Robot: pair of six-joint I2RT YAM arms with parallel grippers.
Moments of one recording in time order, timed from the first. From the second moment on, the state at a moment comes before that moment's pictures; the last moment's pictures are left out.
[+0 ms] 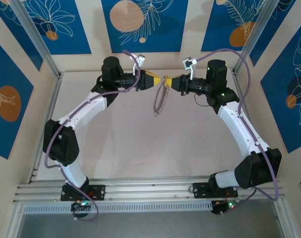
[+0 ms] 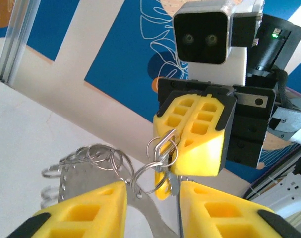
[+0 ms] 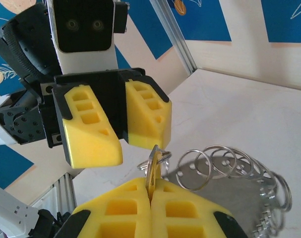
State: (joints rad) left arm -0.47 1.74 1.50 0.22 1.04 -0.54; right arm 0.23 1.38 1.33 -0.25 -0.89 0.28
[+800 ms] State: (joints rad) left arm -0.38 1.42 1.18 0.19 0.80 -0.53; right arm 0.21 1.82 1.52 -0.20 -0.90 0.32
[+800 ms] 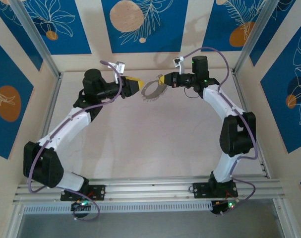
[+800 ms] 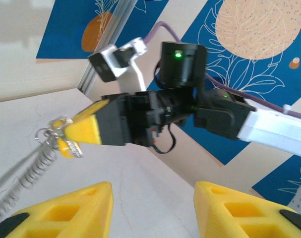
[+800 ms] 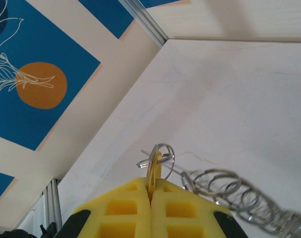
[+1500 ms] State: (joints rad) left arm -0.37 1.35 1.04 0.16 0.76 -0.52; right arm 0.33 1.91 1.07 0.01 -0.86 0.44
